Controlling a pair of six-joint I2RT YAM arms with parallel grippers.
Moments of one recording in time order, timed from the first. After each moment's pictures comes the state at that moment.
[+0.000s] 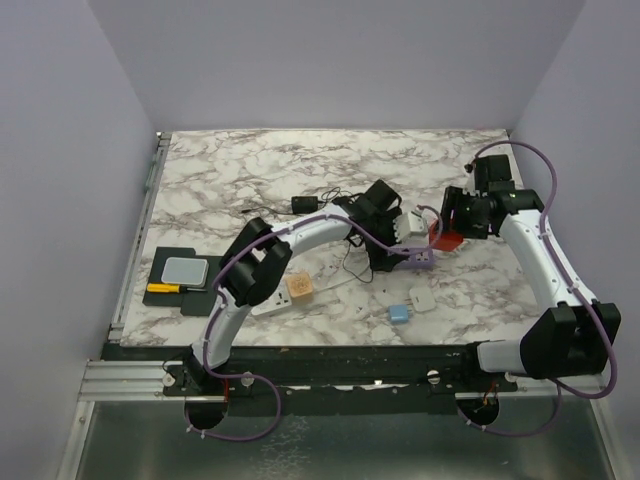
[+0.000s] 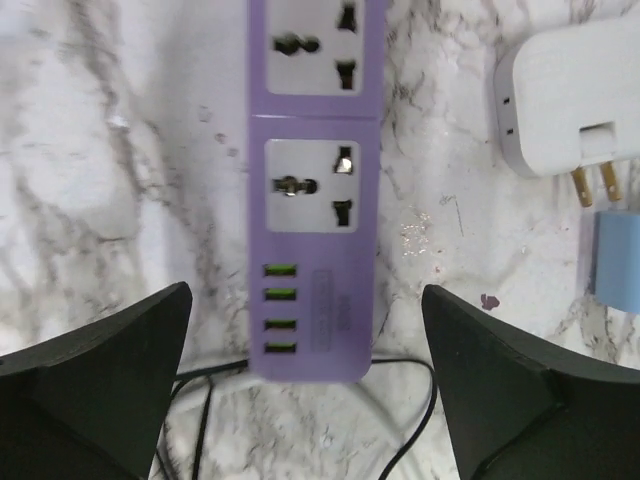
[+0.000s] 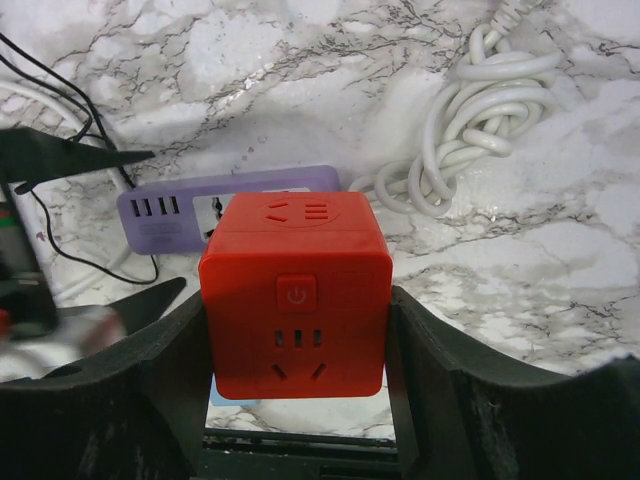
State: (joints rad) left arm -0.87 2.21 1.73 -0.49 0.44 0.54; right arm 0.06 1.34 1.19 -0.87 -0.06 0.22
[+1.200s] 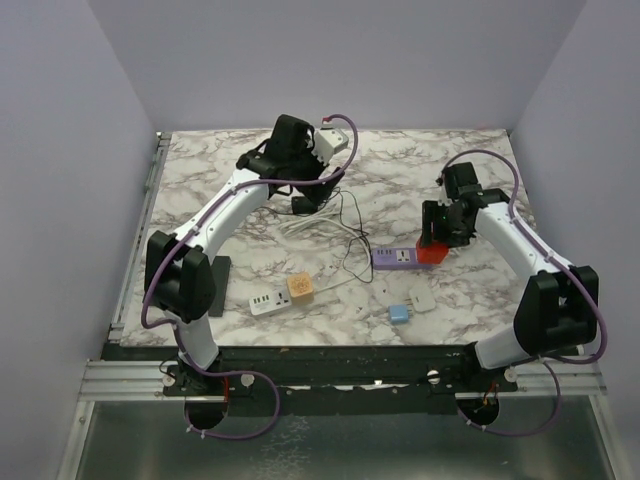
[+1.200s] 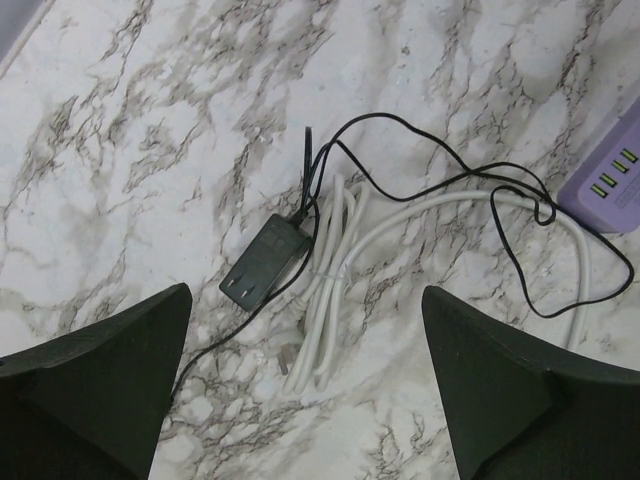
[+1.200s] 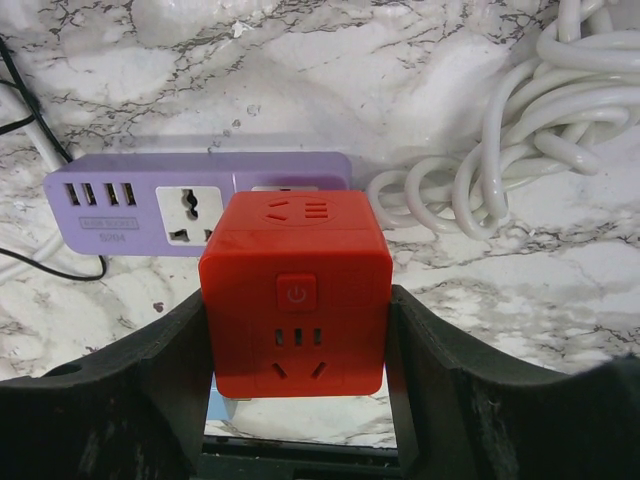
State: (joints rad) left arm -0.50 1.79 1.66 -0.57 0.25 0.34; right arm 0.17 1.49 1.14 -0.82 -0.01 0.19
